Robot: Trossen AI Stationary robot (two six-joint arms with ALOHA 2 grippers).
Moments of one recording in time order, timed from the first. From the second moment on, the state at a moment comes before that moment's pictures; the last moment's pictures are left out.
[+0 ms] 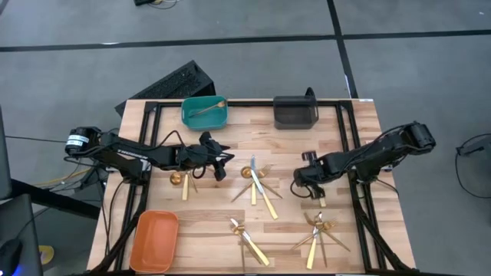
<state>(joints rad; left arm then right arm) 0.00 1.35 0.62 0.24 -0.41 -0.15 0.18 1.34 0.69 -0.75 0.32 -0.04</state>
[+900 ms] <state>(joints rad) 0.00 1.35 0.62 0.19 -0.46 -0.16 -0.75 1.48 0.96 -0.44 0.49 -1.01</state>
